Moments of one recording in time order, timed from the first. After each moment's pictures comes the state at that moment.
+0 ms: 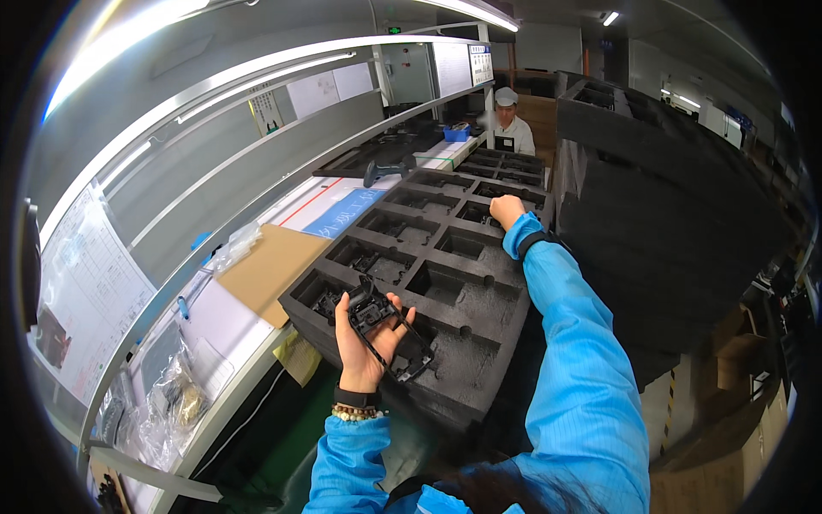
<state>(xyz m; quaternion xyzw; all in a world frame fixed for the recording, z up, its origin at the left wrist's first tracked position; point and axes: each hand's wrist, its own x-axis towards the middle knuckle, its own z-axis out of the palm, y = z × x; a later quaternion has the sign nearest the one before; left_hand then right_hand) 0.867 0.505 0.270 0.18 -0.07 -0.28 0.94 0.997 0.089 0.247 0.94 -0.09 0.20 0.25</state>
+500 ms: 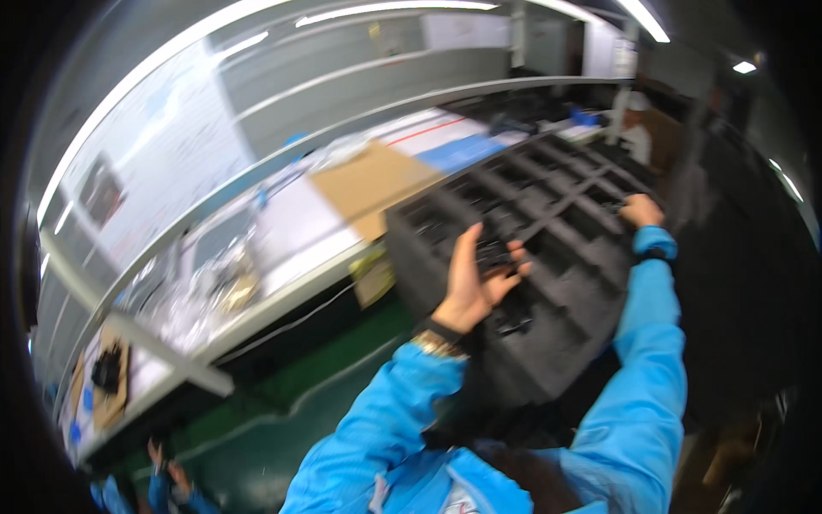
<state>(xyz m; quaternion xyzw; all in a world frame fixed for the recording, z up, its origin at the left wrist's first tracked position) 0.882 0.495 0.256 0.20 -0.07 -0.31 0.93 0.951 0.089 0.293 0.96 -0.24 0.11 -0.04</state>
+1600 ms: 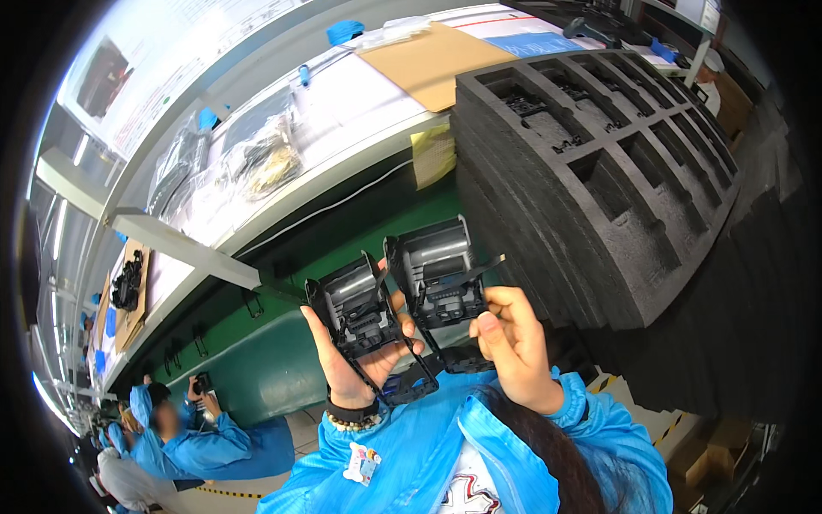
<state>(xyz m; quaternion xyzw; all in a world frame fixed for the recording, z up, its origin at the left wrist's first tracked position) 0.657 0.715 0.211 0.21 -0.03 -0.10 0.97 0.670 0.512 0.209 0.59 0.11 -0.07 -0.80</state>
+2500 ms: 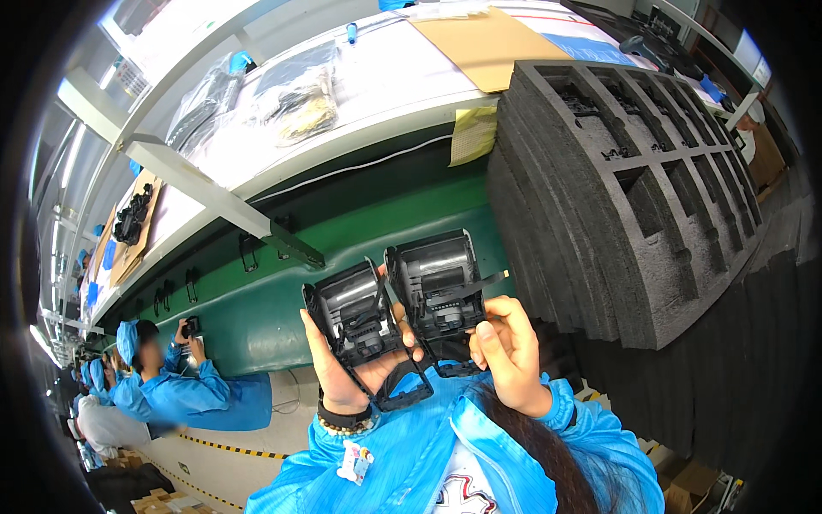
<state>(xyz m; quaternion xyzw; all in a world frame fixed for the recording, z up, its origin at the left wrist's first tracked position) 0.610 0.722 0.206 0.24 0.02 -0.03 0.97 0.662 0.527 0.183 0.57 0.17 -0.12 -0.79</state>
